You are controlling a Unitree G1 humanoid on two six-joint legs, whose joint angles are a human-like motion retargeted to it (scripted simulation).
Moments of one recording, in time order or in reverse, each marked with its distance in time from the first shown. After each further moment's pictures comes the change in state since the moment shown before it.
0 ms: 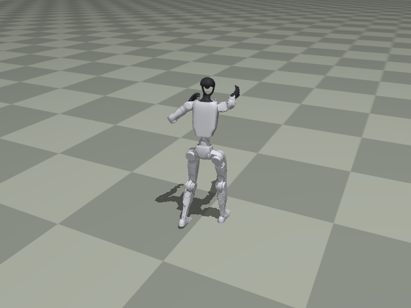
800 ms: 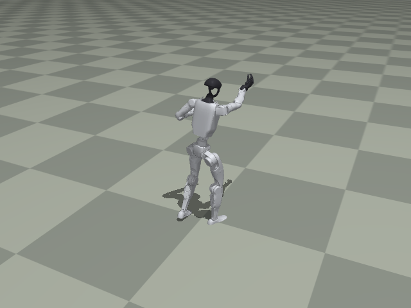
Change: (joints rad) left arm 0.023 -0.178 -0.061 0.171 -0.068 0.091 -0.074; right arm -0.270 -0.023 0.000 -0.231 -0.042 0.024 -0.094; waist 0.042 -0.014 0.122; left_leg 0.062 0.005 0.353 0.049 0.043 0.032; right_leg 0.123 -0.078 -0.080 0.000 -0.011 -0.043
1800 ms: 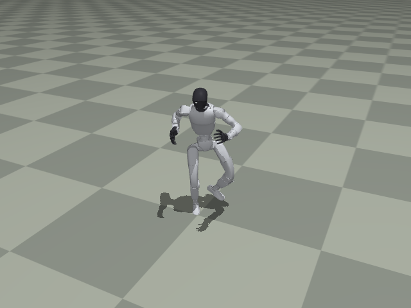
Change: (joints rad) left arm -0.688 0.274 -0.300 0.381 0.138 -0.135 0.297; right arm 2.236 -0.053 -0.936 -1.695 -0.269 0.000 0.339; waist -0.479 -0.015 0.129; left_leg -0.175 0.308 0.324 0.551 -0.097 0.098; right_leg -0.133 0.018 -0.032 0.311 -0.316 0.052
